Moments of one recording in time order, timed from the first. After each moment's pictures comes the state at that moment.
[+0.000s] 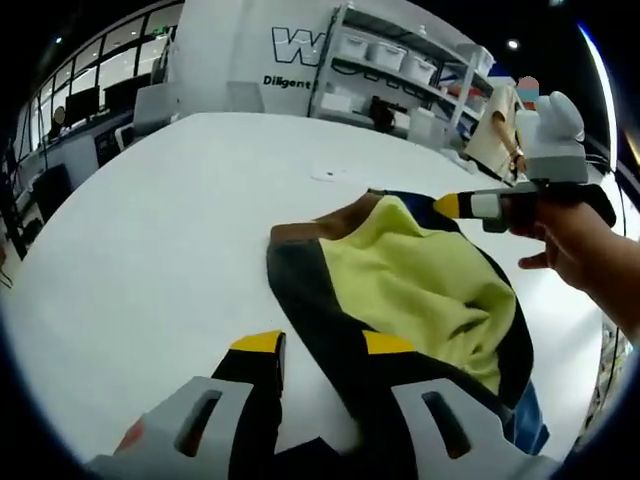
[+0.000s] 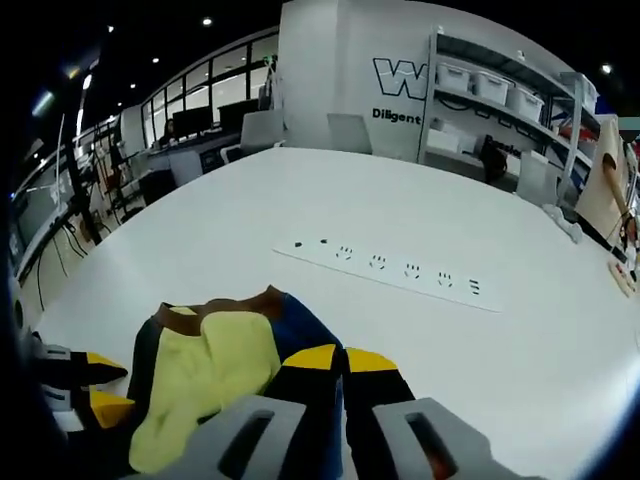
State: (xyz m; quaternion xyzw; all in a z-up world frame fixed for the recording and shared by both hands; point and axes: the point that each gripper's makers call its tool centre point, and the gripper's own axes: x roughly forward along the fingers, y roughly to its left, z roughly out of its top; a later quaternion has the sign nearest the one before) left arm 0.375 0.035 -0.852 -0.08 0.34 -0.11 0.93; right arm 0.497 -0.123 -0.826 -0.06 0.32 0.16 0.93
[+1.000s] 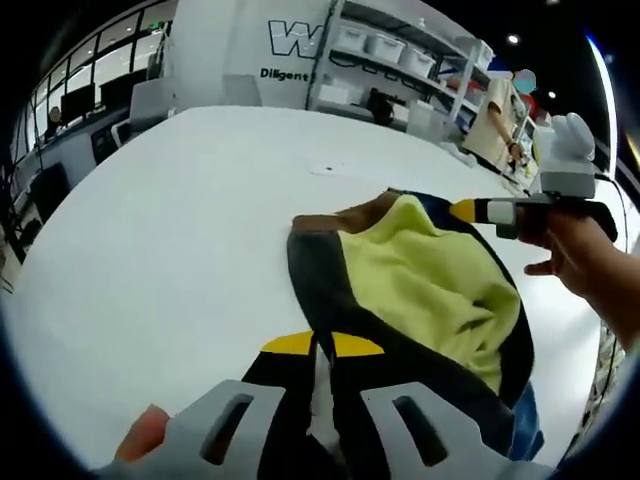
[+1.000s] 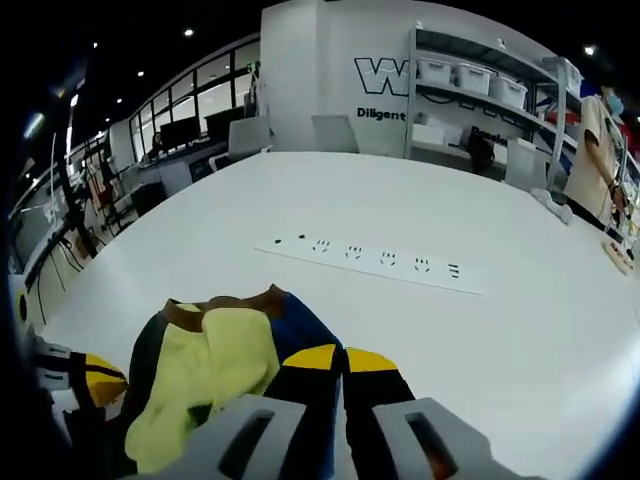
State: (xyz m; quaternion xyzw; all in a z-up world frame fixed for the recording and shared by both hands) left arm 0.375 0.037 -0.858 -0.07 0.37 -0.11 0.92; right arm 0.491 -0.145 -0.827 -0.04 0.32 0.14 0.94
